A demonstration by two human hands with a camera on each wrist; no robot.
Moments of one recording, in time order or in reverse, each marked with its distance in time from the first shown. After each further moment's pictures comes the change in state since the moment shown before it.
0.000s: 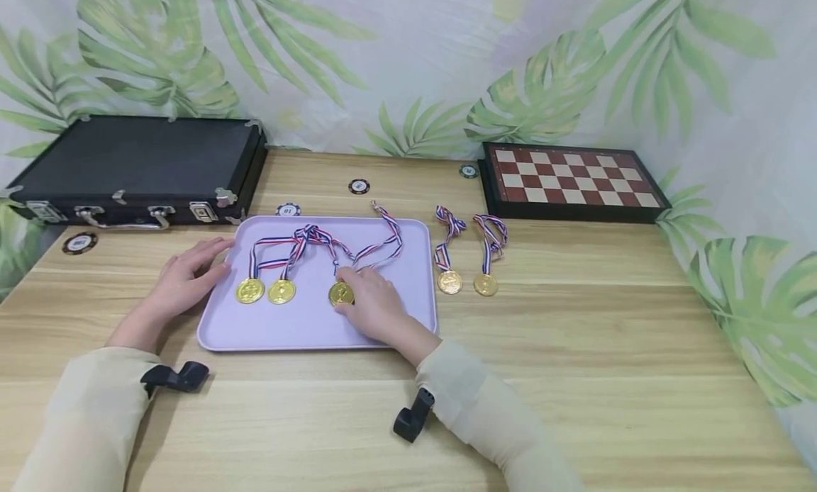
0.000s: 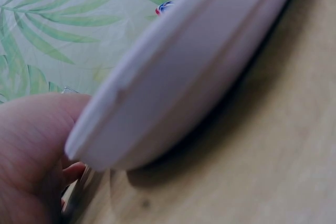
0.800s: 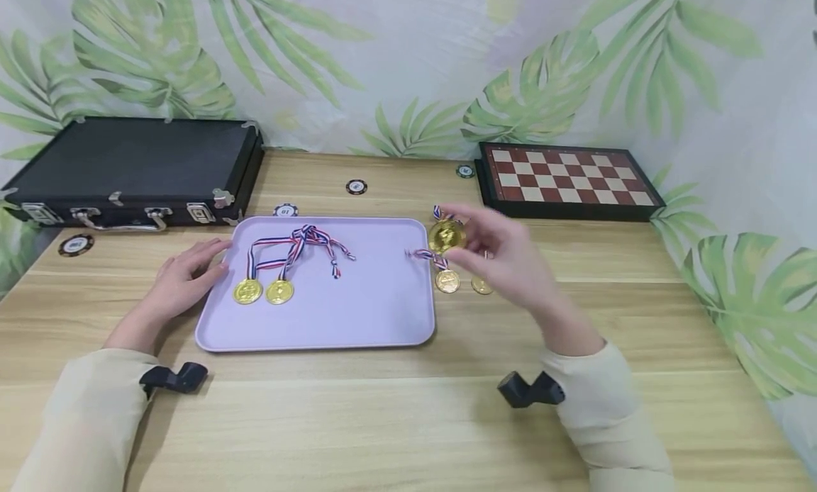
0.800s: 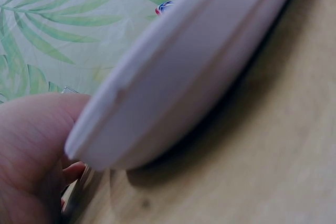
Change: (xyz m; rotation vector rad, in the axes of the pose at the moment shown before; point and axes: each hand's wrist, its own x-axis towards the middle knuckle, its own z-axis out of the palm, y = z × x) left_hand 0.001 -0.001 0.000 0.001 -0.009 -0.004; right_hand -0.073 0.036 -0.165 0.544 0.329 -0.370
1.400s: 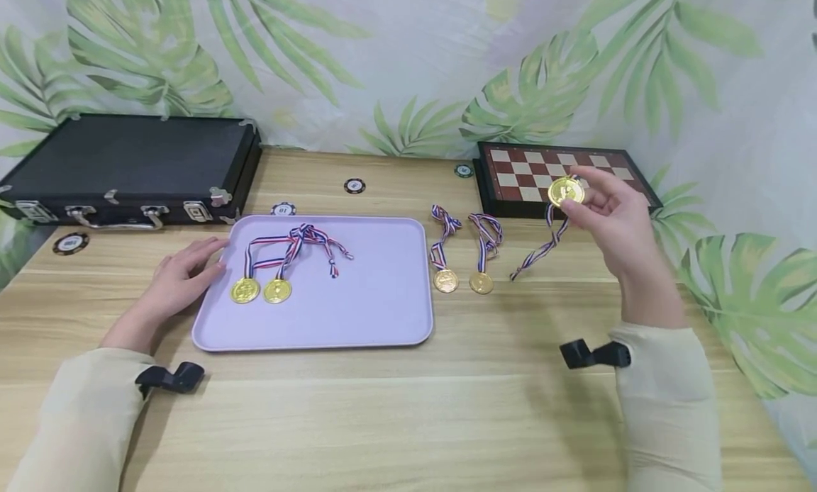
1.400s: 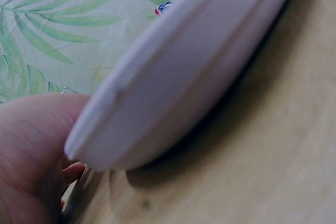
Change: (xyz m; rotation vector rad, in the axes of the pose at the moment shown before) left_hand -0.001 0.001 0.001 -0.009 0.007 0.008; right_hand -0.015 0.031 -0.102 0.259 0.398 0.404
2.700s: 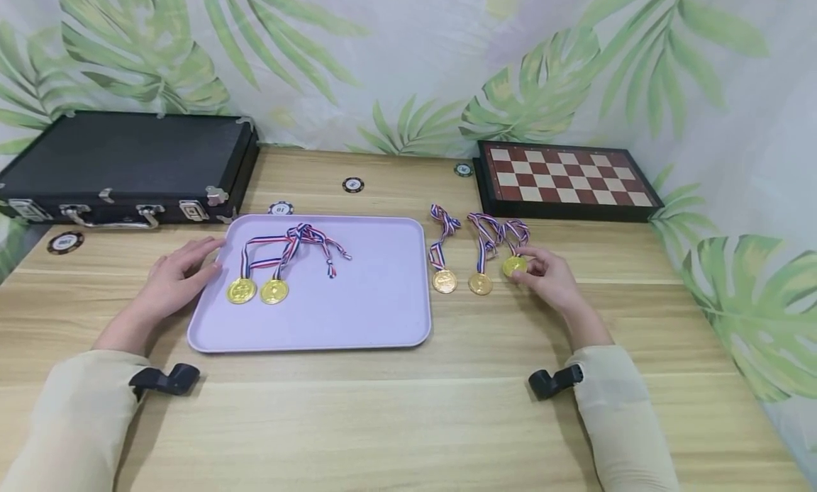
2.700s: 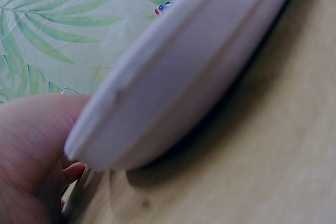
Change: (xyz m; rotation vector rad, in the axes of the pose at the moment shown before) left_hand 0.000 0.000 0.001 0.008 0.003 -0.006; right_hand -0.015 0.133 -0.004 -0.517 -0.225 0.253
